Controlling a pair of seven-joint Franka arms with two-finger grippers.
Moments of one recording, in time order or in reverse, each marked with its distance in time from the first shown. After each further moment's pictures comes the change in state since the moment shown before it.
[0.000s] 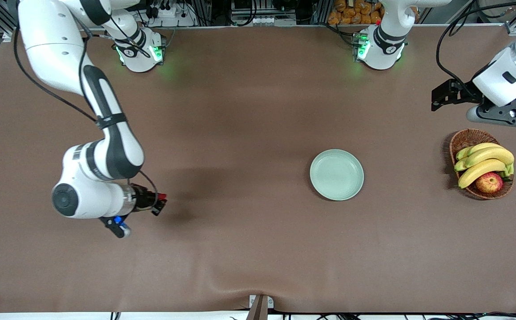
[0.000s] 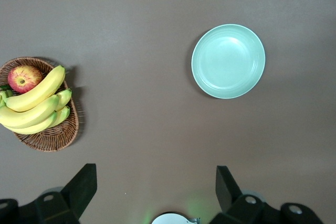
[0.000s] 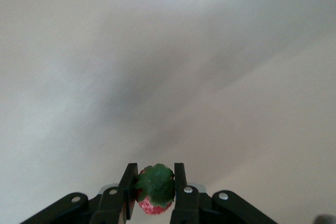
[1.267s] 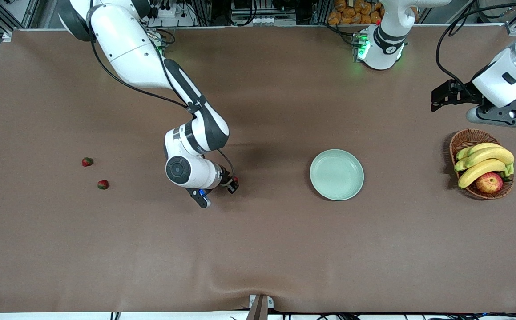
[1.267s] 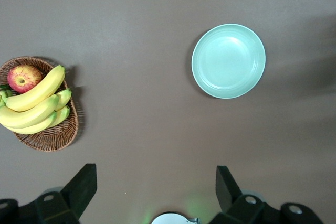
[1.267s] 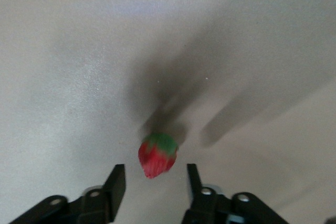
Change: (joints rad) left arm 0.000 0.002 0.000 0.000 0.000 0.000 0.000; right arm 0.292 0.082 -0.002 -0.119 0.108 0.264 0.292
